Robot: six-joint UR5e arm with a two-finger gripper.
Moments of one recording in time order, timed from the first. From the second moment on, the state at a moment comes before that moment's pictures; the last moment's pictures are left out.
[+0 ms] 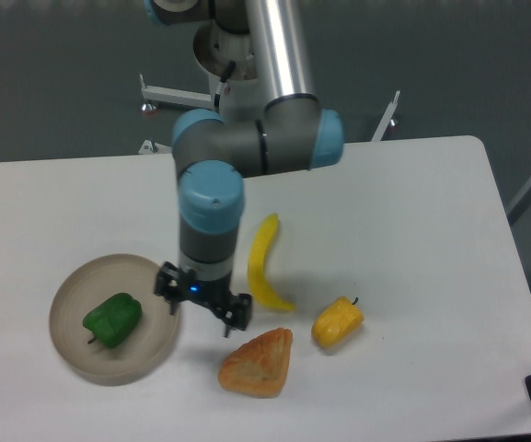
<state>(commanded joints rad) 1.95 -2.12 -1.34 -1.05 1.39 0.42</state>
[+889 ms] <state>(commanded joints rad) 1.83 -2.14 -1.40 -0.98 1.39 0.40</state>
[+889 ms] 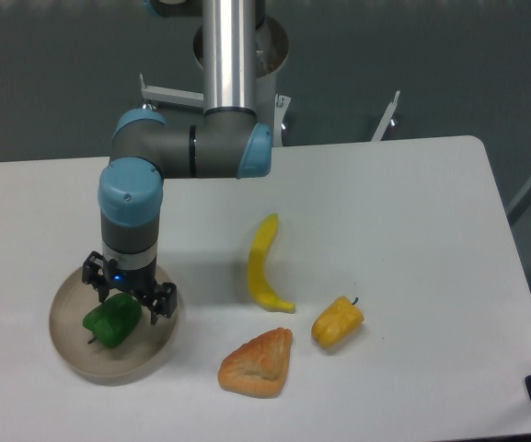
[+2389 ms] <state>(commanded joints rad) 1.81 -2.17 -1.40 -0.96 1.40 0.46</state>
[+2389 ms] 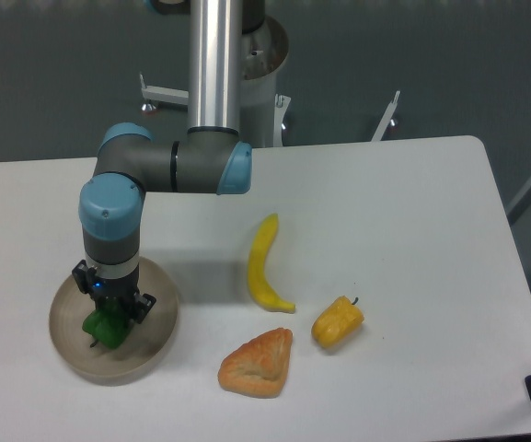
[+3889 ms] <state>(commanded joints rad) 2.18 -2.05 -1.35 -1.00 1.53 1.08</state>
